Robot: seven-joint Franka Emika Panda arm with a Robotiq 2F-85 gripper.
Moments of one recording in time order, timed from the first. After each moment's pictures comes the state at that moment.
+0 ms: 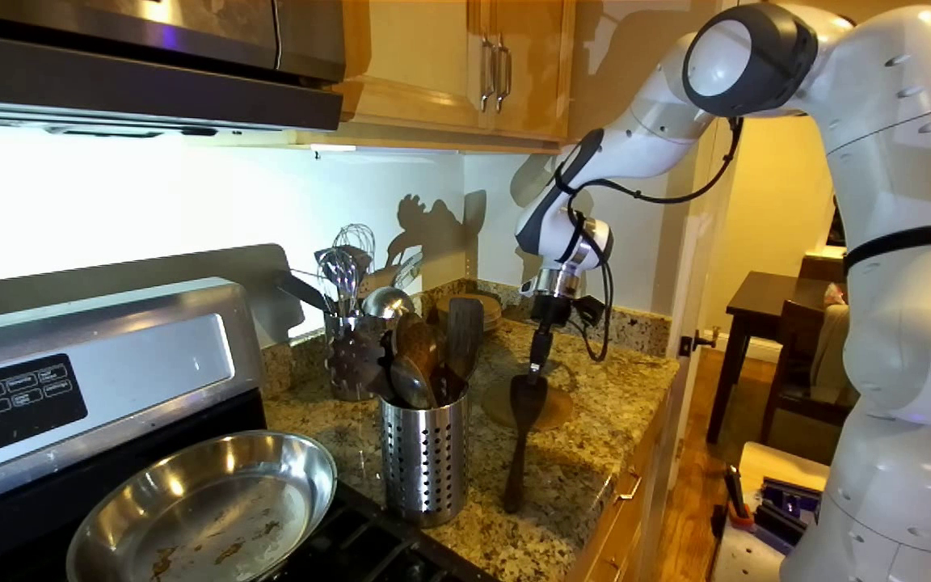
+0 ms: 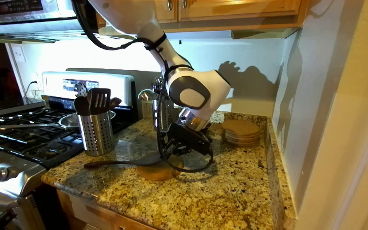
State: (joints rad) arm -0.39 0.43 -0.09 -2.04 0.57 2.05 -1.19
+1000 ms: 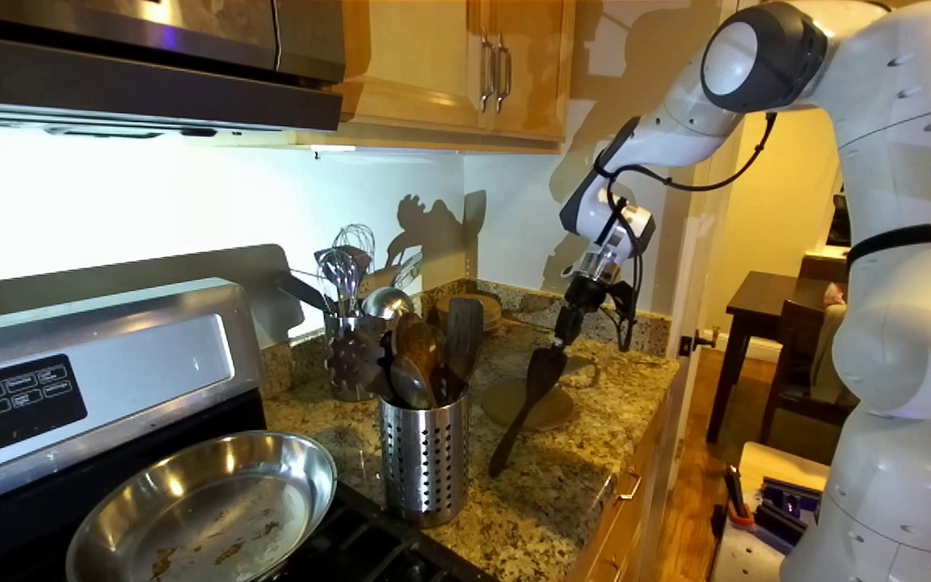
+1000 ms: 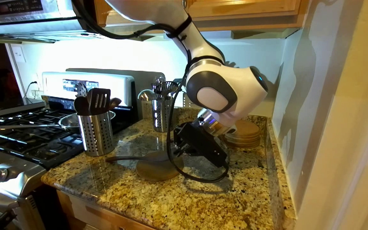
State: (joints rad) arm -0.49 0.39 -0.19 -2.04 0.74 1.93 -1.24
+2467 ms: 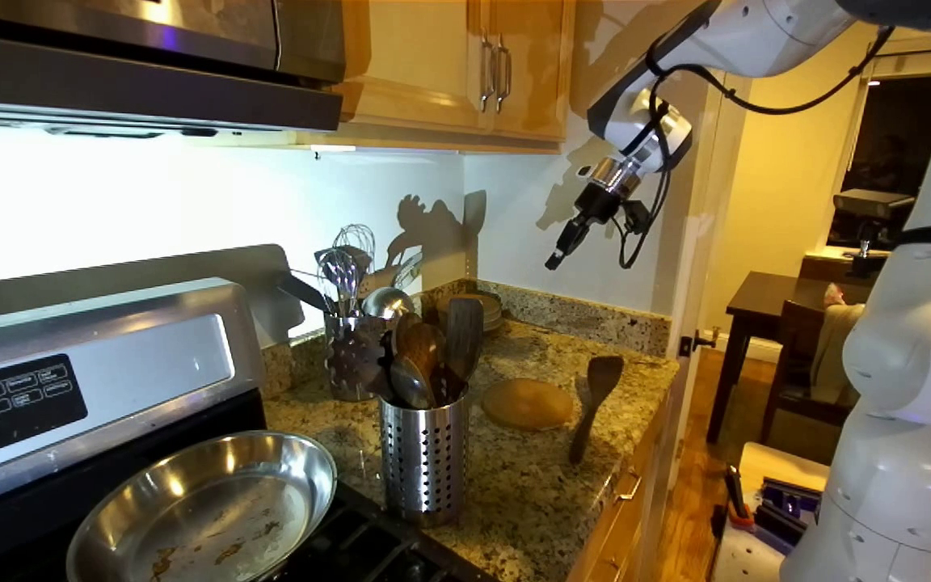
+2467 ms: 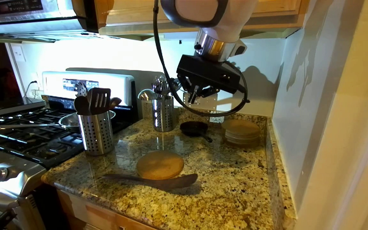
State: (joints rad) arm -0.39 -0.01 -0.27 -2.13 0.71 2.08 -1.25
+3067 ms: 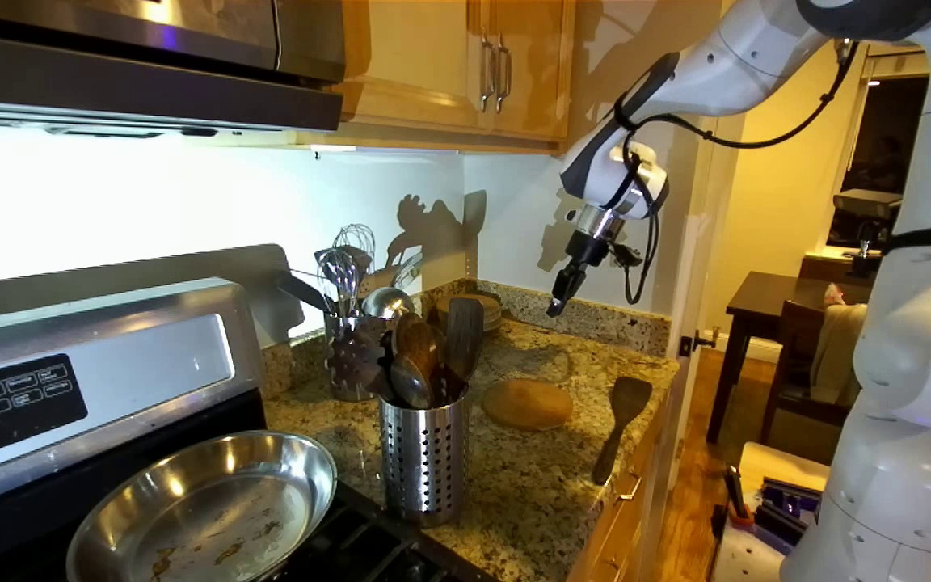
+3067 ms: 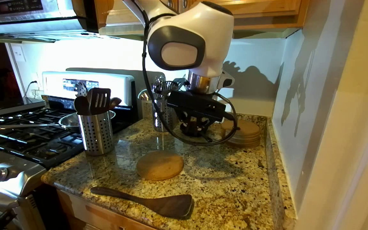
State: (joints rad) arm -0.31 0.07 -0.26 -2.26 0.58 2.38 -1.10
